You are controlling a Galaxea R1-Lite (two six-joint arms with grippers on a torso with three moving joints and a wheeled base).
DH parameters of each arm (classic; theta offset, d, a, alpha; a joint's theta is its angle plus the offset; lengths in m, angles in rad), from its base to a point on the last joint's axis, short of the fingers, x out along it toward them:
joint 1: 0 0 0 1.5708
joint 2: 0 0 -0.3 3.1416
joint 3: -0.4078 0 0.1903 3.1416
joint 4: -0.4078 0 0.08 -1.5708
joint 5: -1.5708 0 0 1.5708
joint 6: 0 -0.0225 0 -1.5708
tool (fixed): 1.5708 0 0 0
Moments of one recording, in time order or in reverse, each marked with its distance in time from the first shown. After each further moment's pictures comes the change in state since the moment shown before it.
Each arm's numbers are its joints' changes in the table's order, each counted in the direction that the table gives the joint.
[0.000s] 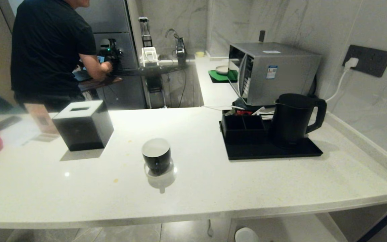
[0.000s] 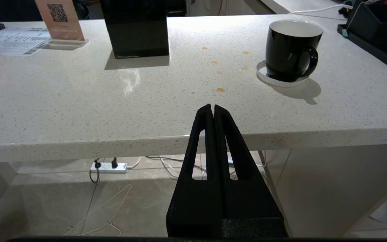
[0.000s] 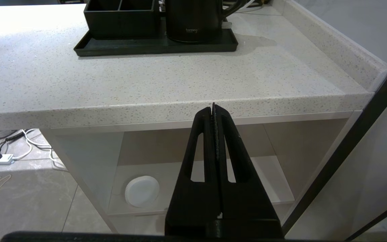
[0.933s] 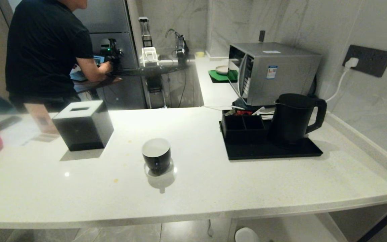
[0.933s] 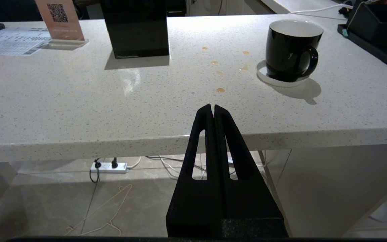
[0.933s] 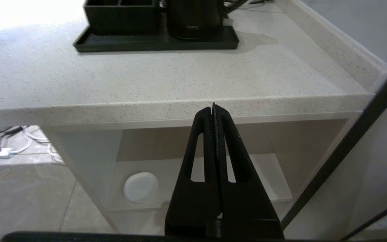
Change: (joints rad) left arm 0.000 0.000 0.000 0.000 0.000 0.000; right arm 0.000 -0.058 -0.022 0.019 0.013 0.009
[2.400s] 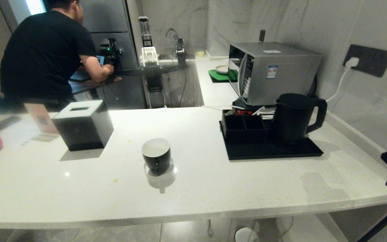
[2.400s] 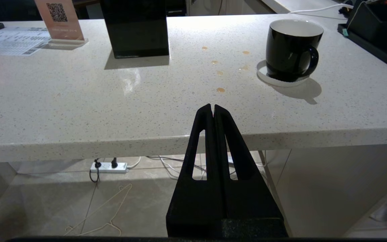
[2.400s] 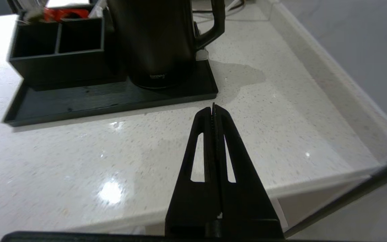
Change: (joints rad) left arm 0.000 0.000 0.000 0.000 0.000 0.000; right arm -0.157 -1.210 -0.200 0.880 0.029 -0.037
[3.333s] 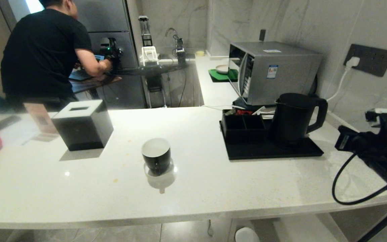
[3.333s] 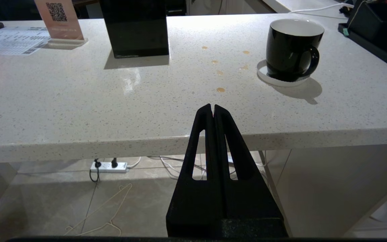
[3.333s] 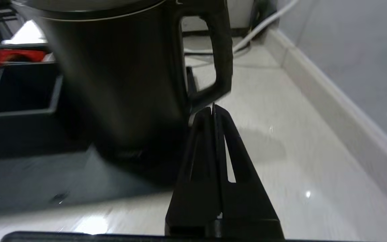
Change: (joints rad) left arm 0.000 0.000 0.000 0.000 0.000 0.000; right arm -0.001 -0.675 -0.316 0.493 -0.004 0.041
